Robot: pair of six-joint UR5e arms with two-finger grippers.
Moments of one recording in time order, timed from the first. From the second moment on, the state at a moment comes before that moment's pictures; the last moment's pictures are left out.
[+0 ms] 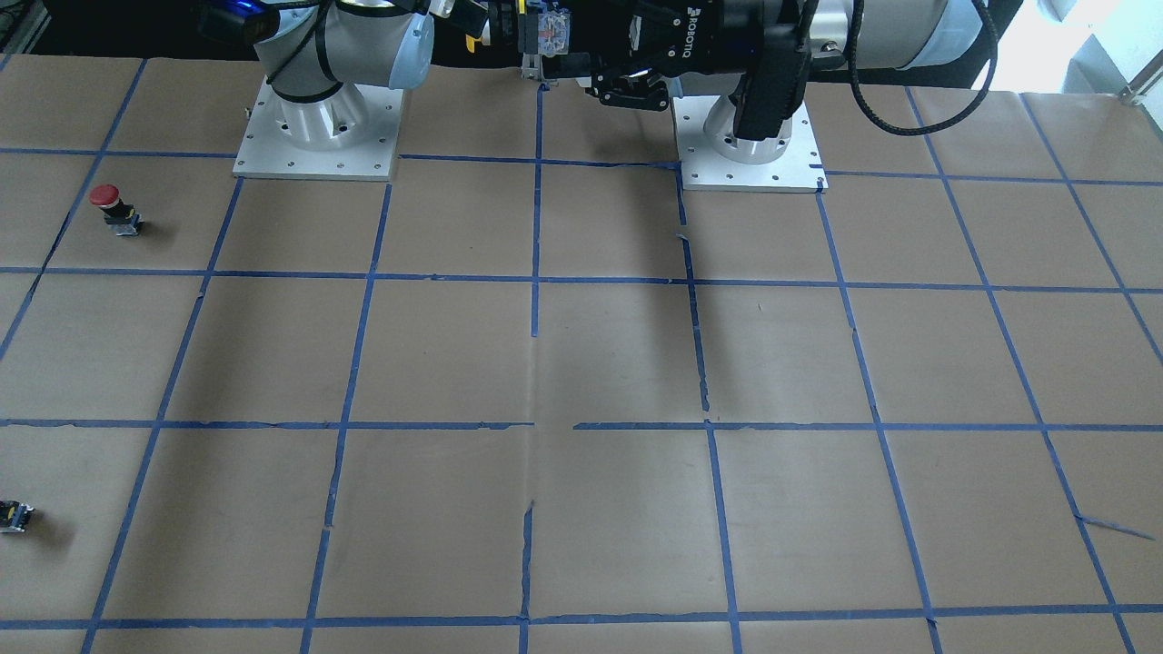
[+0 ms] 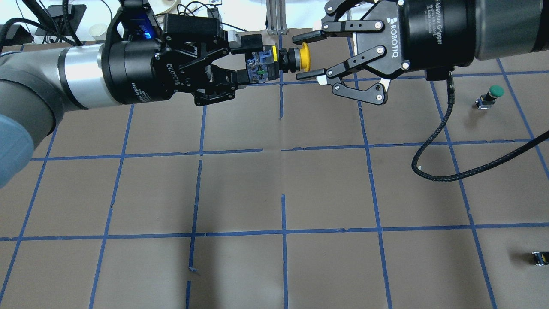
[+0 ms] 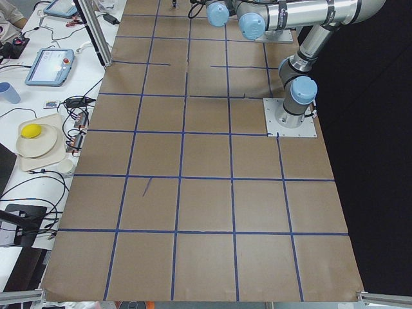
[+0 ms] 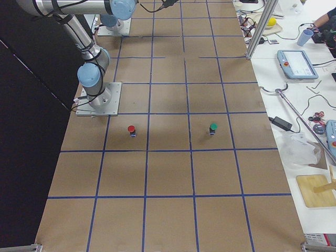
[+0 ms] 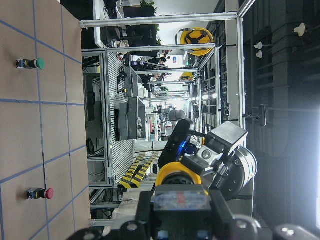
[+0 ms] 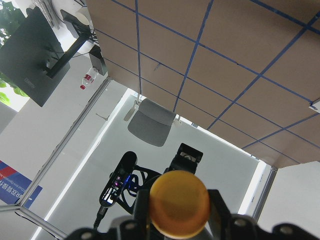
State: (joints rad) left arm -1.47 -1.38 -1.86 -1.87 0.03 0.44; right arm 1.45 -1.85 1.79 -1.64 -0.42 1.14
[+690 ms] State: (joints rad) left arm -1.46 -1.40 -1.85 -1.66 0.29 0.20; right arm 1.41 -1.84 1.78 -1.67 -0.58 1.04
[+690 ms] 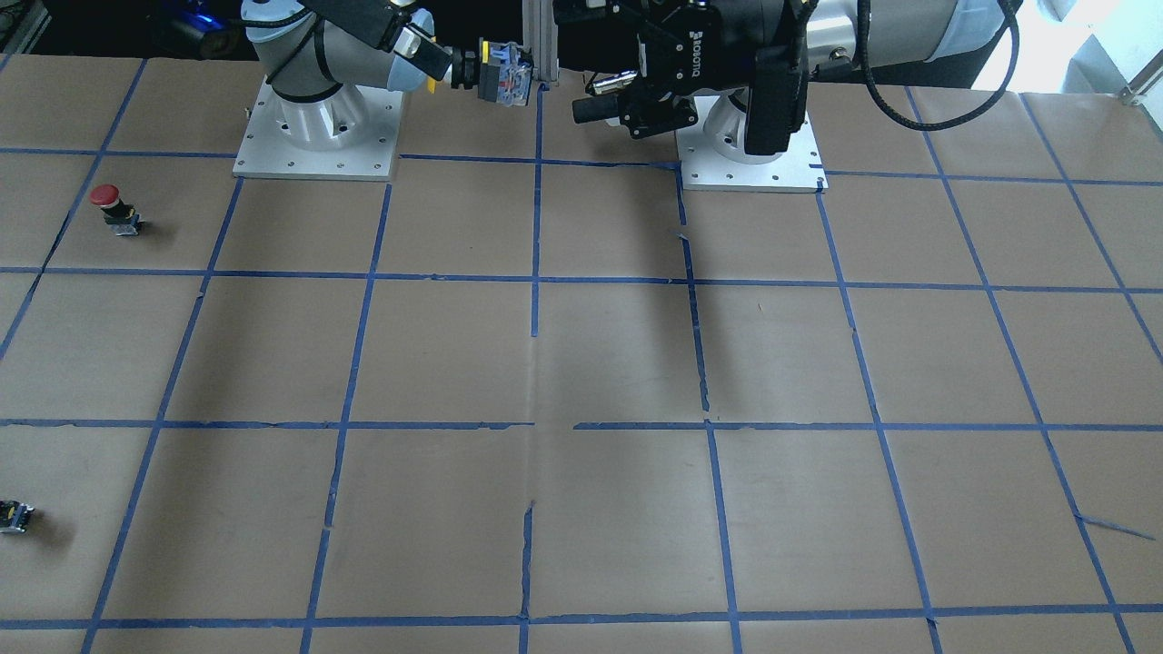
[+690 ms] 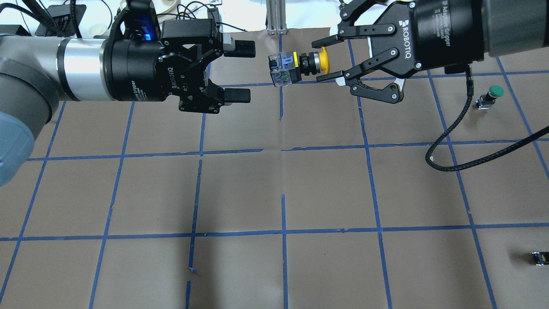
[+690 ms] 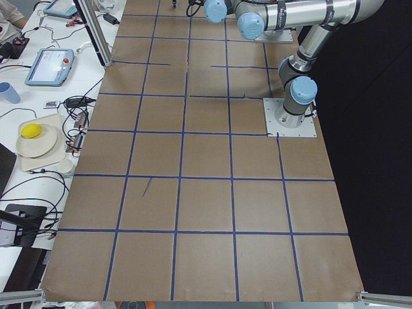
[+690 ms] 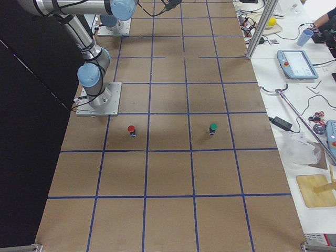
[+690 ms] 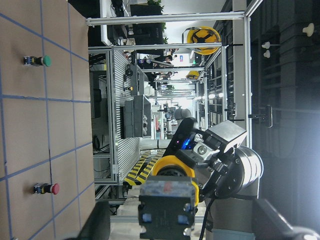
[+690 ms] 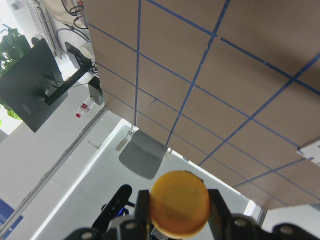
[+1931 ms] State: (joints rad) left arm -1.47 -1.47 -1.74 -1.38 1.42 -0.06; right arm 1.04 -1.55 1.83 -1.77 -1.28 -0.51
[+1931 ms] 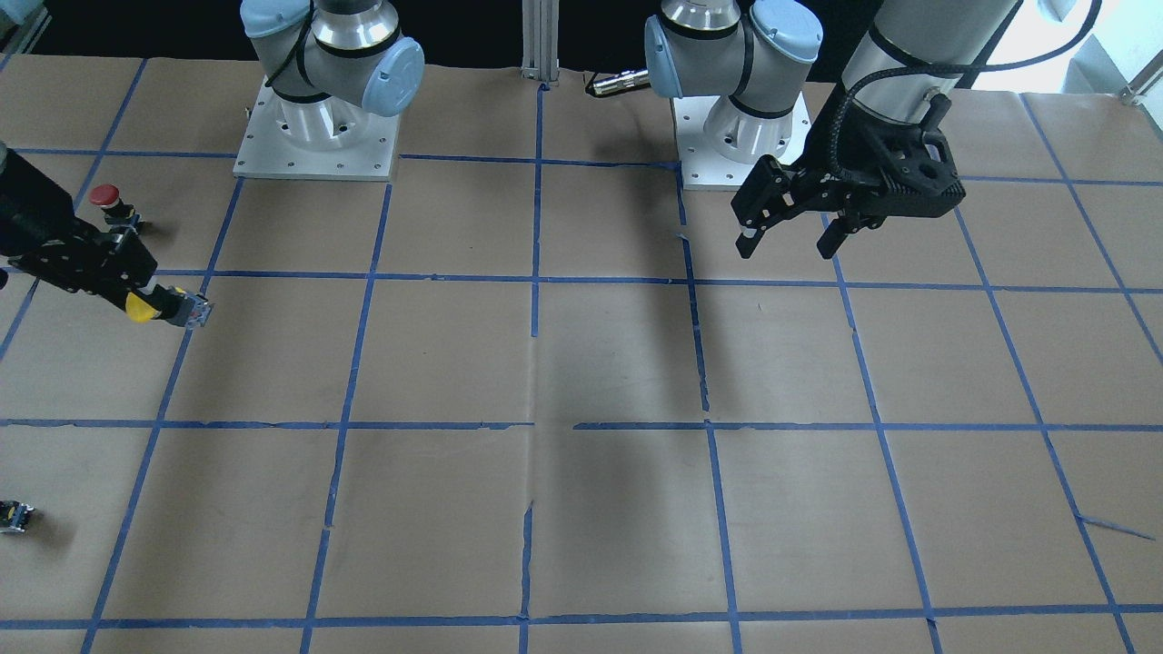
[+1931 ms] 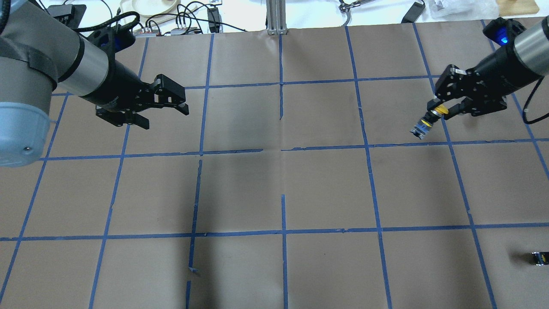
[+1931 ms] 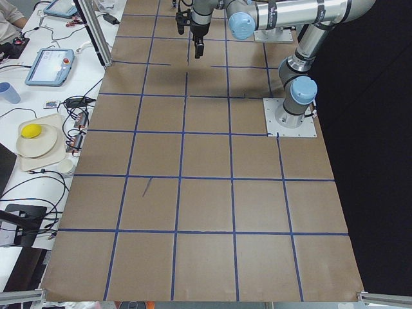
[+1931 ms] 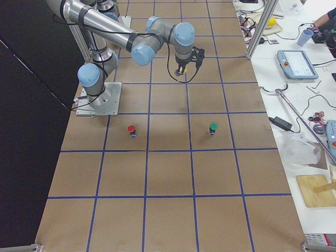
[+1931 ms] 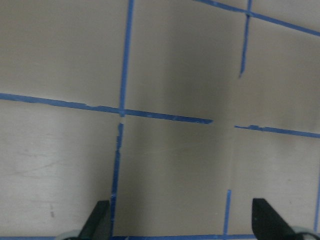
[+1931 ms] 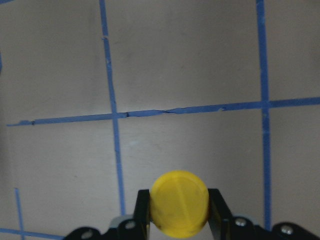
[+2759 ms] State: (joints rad) left arm -1.58 -1.57 -1.50 -1.63 1.54 0.02; right arm 0.68 -1.52 2.13 -2.20 -1.24 -1.67
